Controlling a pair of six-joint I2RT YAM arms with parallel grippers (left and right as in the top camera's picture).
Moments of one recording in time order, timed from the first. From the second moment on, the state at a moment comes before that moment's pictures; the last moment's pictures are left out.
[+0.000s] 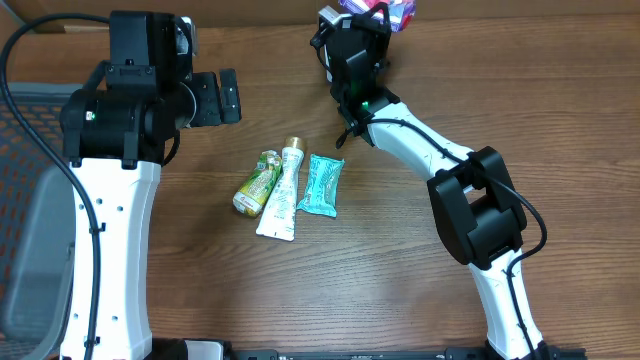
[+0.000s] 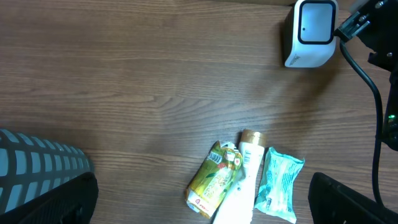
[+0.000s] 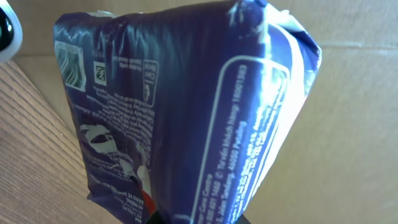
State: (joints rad) left arm -0.08 1.54 1.88 -1.23 -0.07 -0.15; right arm 0.54 2.33 1.82 0.37 0.91 -1.39
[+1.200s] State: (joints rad) left arm -0.08 1.54 1.88 -1.23 -0.07 -0.15; right arm 0.54 2.46 1.82 0.56 0.88 -1.39
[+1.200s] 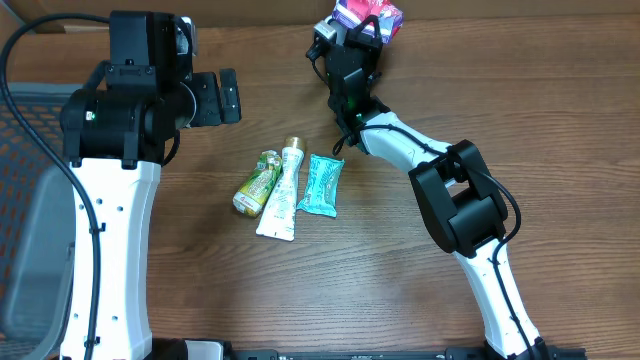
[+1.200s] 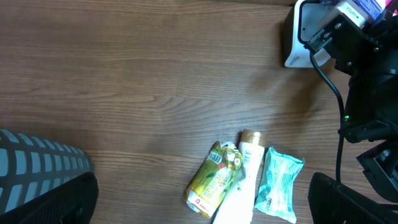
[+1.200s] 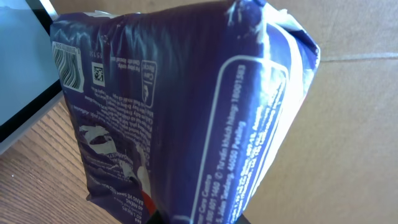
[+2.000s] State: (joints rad) left arm -0.08 1.54 1.88 -1.24 -0.07 -0.15; right arm 0.55 2.46 1.80 0.53 0.89 -1.31
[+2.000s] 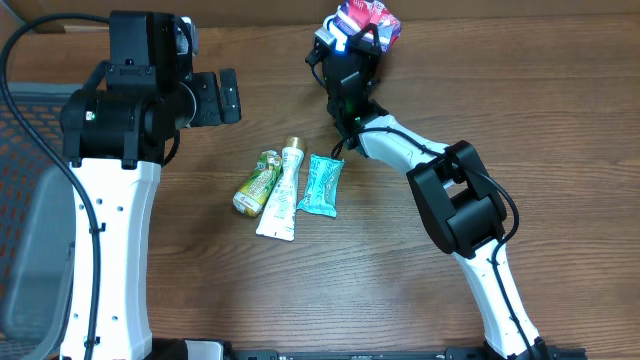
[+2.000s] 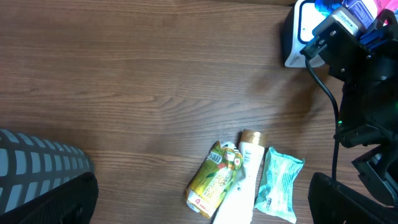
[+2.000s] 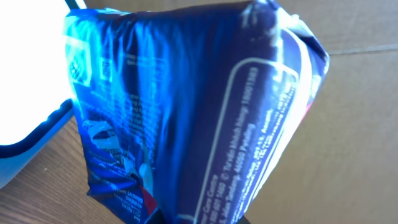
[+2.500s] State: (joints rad) left arm -0.08 1.54 1.88 -1.24 -0.07 -0.15; right arm 0.57 2.47 1.79 0.93 0.96 -1.59
